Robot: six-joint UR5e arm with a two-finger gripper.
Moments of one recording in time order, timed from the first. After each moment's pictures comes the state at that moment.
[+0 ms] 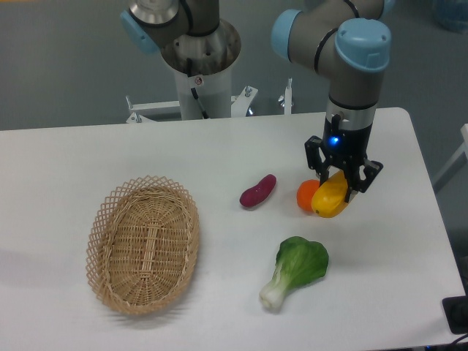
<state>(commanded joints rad) 2.70 -1.80 -1.69 -0.95 1.39 1.39</state>
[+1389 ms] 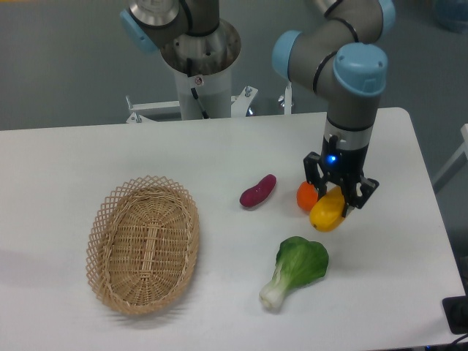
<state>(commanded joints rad) 2.69 -1.93 -1.68 -0.80 1.39 1.39</state>
